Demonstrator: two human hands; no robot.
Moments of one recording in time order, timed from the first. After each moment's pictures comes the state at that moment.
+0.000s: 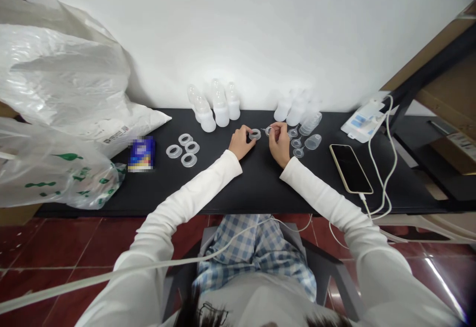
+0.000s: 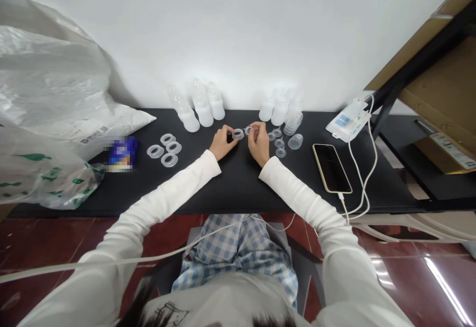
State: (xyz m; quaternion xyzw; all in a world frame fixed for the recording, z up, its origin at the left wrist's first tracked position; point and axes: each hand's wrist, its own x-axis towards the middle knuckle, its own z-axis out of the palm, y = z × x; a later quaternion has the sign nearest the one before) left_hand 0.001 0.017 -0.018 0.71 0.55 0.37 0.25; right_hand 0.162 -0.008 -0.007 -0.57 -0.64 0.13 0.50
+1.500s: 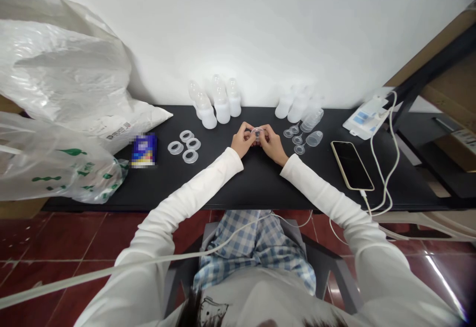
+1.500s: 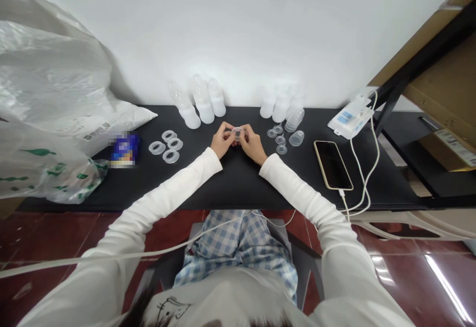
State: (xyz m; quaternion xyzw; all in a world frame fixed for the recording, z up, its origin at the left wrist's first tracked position) left_hand 0.003 0.004 -0.020 0.60 0.42 0.50 0.46; right_hand 0.150 -0.009 -0.014 -0.47 -0.68 0.30 0.48
